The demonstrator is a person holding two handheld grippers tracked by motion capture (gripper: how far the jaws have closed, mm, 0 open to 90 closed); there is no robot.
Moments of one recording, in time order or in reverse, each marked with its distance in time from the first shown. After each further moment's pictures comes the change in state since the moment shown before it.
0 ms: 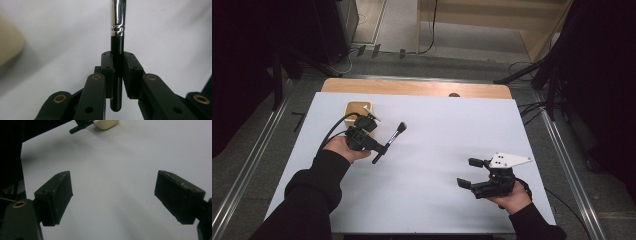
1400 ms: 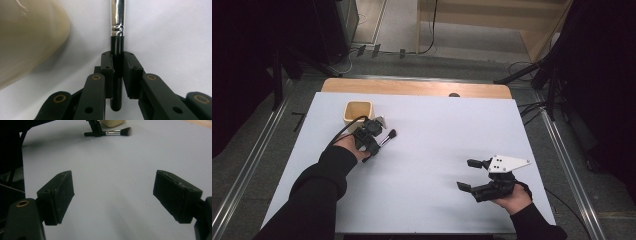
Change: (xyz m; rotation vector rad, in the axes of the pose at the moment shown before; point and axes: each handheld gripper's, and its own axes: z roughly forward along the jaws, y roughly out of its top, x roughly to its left) left arm 0.020 0.013 0.047 0.248 0.374 0.043; right arm 0.004 -0.001 -0.001 0.016 0.010 -0.120
